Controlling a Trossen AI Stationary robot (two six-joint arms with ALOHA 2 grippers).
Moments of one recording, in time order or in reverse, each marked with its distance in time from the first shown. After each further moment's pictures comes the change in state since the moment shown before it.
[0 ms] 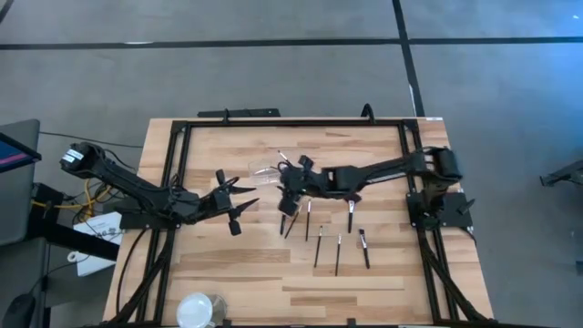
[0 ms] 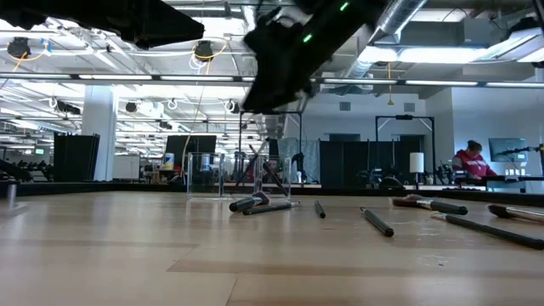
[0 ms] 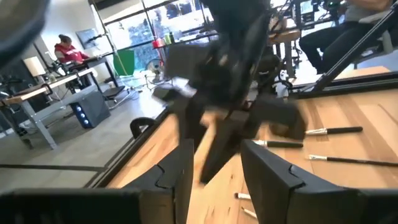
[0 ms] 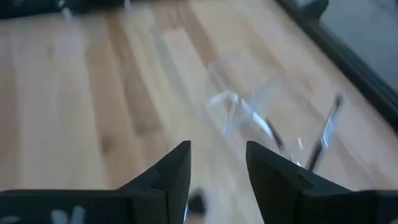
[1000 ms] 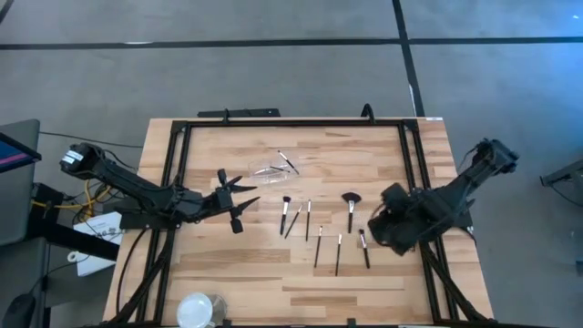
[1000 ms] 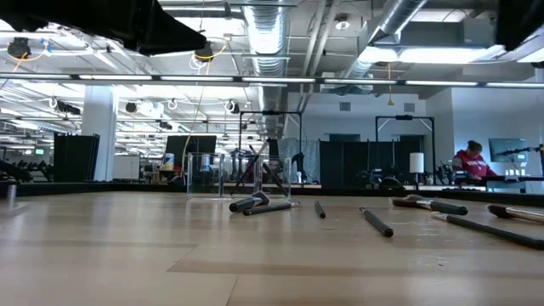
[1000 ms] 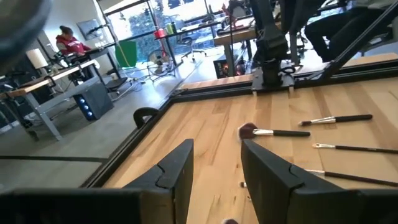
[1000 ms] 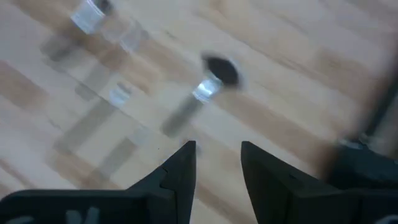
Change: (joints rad) left arm 0.034 0.007 0.000 -0.045 0.011 -0.019; right arm 0.631 -0.518 -0.056 -1.276 0.116 1.443
